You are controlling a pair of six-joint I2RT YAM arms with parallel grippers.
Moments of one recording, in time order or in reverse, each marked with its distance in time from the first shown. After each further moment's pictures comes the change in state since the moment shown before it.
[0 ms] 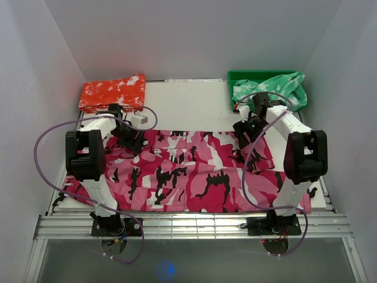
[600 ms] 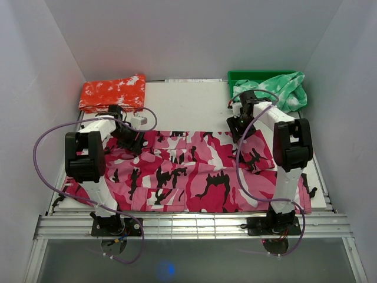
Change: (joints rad) left arm 0.000 -0.023 -0.031 0.013 -0.007 -0.021; right arm 0.070 0.203 0.137 0.108 0.140 0.218
